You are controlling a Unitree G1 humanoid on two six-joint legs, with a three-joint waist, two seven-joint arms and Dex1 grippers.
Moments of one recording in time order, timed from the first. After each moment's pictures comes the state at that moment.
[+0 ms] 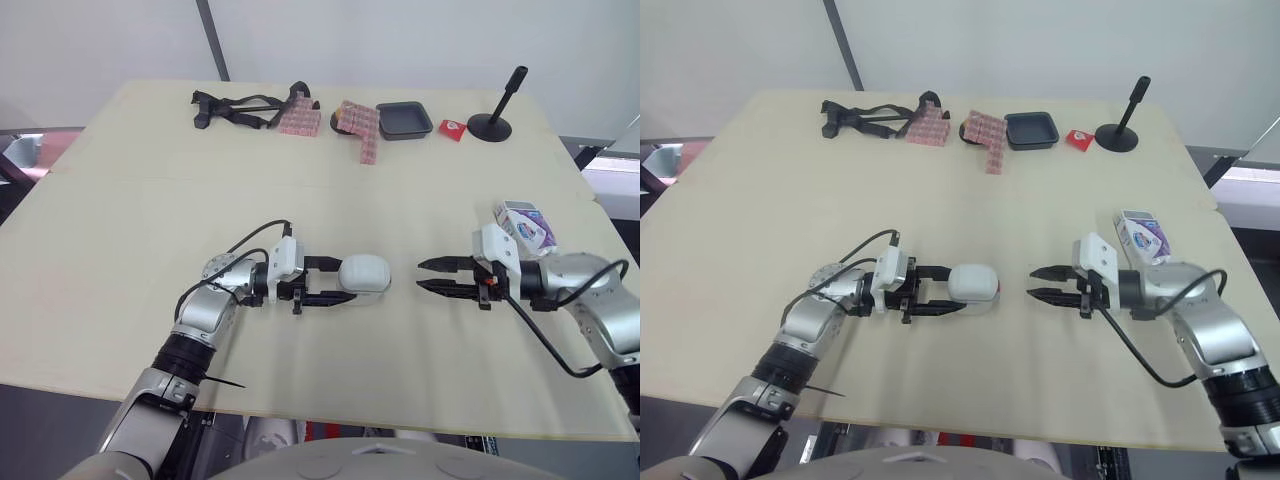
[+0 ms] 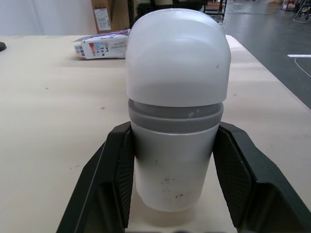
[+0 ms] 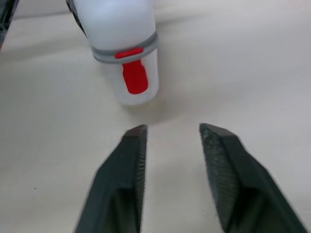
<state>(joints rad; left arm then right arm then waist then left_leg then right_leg) -0.35 0.29 -0.25 0.22 -0.32 -0.14 -1.29 -0.11 -0.75 0.03 -0.11 0.45 0.20 1.18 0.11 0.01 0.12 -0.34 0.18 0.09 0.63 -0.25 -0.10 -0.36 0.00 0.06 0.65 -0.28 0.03</state>
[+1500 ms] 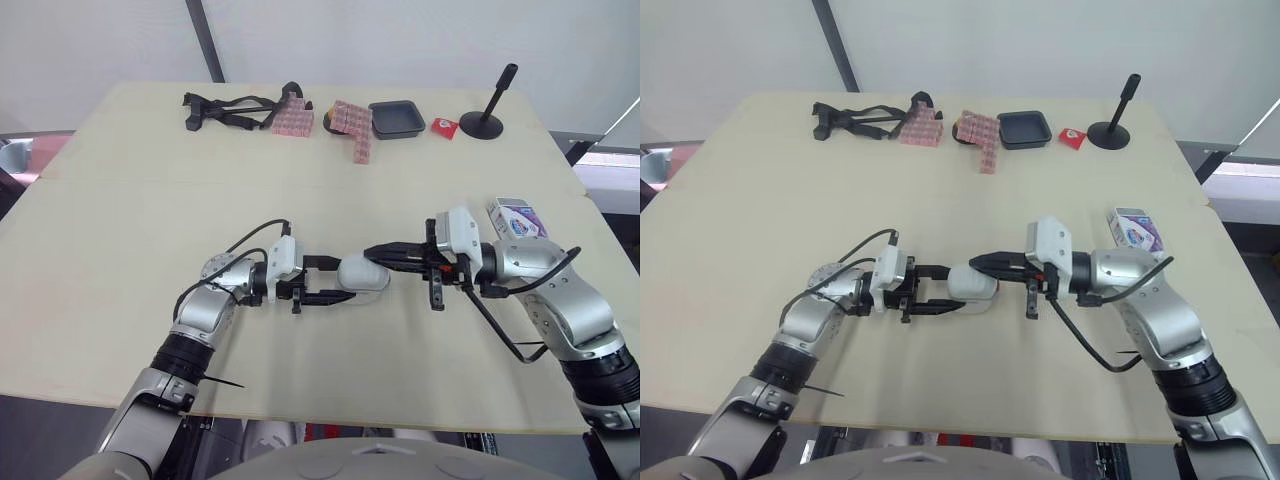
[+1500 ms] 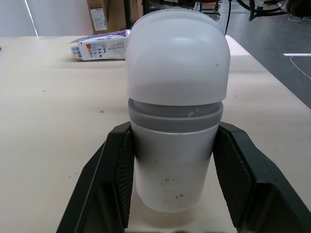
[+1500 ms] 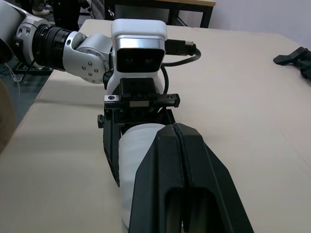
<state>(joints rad) -0.35 0.30 -0.25 0.22 -0.32 -0.14 -1.29 -0.26 -0.60 0.13 -0.36 0.48 0.28 1.06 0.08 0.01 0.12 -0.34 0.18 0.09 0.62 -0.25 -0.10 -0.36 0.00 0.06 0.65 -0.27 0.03</state>
